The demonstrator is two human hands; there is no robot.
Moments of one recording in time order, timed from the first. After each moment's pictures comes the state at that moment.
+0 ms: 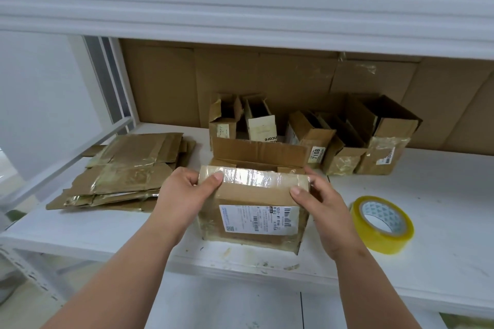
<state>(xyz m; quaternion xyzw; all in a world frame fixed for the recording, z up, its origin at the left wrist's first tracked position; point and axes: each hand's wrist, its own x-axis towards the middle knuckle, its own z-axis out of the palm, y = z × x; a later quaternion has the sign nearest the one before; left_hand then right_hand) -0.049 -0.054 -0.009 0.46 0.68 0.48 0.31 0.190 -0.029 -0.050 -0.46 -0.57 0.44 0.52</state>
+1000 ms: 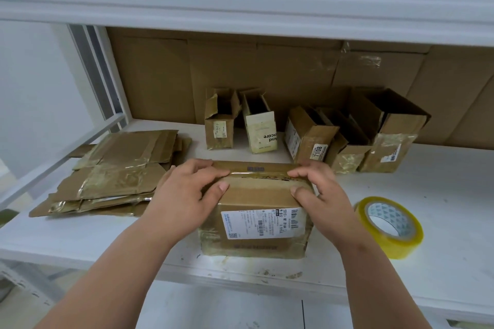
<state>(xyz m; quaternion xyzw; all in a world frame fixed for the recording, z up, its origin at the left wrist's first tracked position) -0.067 -0.032 -0.018 0.72 0.62 0.29 0.09 0.190 -0.010 -0.031 -0.50 -0.70 0.28 0.42</state>
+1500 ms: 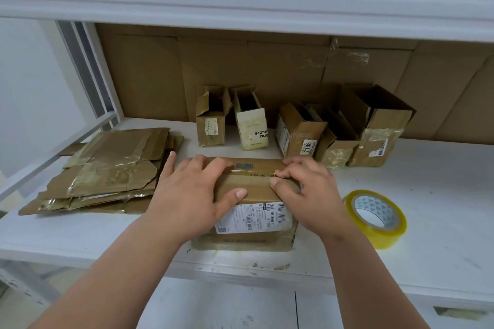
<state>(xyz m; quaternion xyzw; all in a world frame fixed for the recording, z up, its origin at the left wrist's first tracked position) -0.031 -0.044 0.003 0.75 0.65 0.10 -0.04 0.189 -0.009 -0.032 -0.55 -0.73 0.10 0.38</state>
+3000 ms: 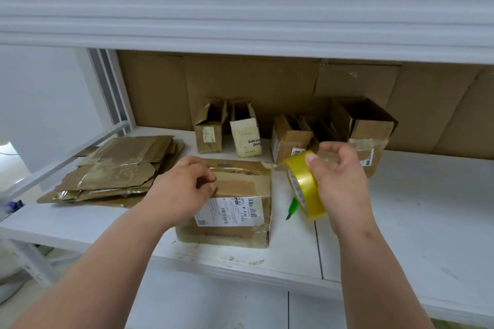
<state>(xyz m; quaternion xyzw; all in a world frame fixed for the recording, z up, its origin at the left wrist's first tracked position) 0.004 -0.065 0.019 0.68 0.69 0.23 0.10 0.247 -0.051 0.031 -0.56 -0.52 0.31 0.56</state>
